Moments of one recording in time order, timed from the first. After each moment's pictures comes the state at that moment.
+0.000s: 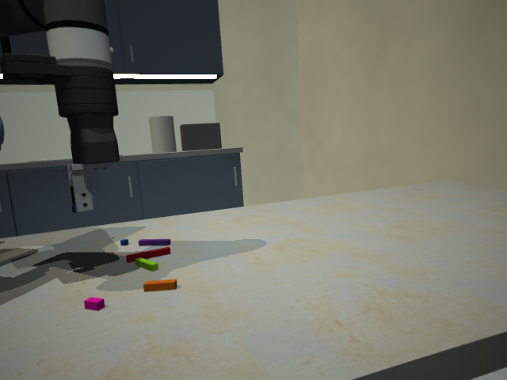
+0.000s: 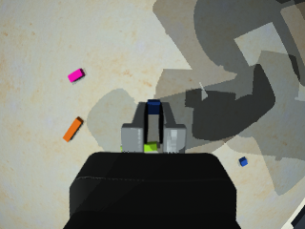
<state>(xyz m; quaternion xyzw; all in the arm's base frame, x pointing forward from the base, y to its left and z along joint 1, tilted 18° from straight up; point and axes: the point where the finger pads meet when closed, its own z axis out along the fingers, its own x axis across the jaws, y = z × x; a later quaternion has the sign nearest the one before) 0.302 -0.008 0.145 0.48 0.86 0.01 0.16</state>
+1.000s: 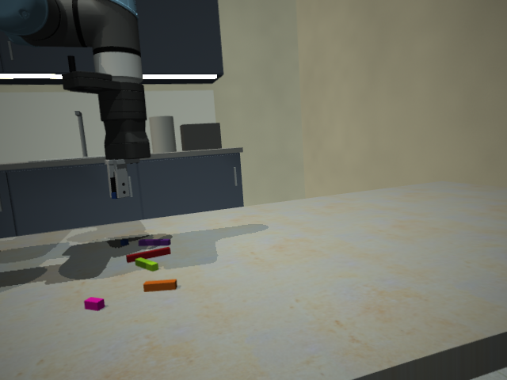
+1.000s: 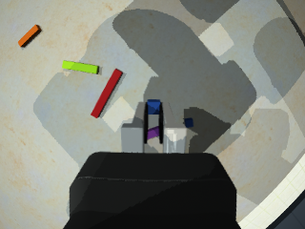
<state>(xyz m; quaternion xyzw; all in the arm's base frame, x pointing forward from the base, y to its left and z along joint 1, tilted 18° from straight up) 0.329 0.106 0.137 0.34 0.93 -0.01 0.15</state>
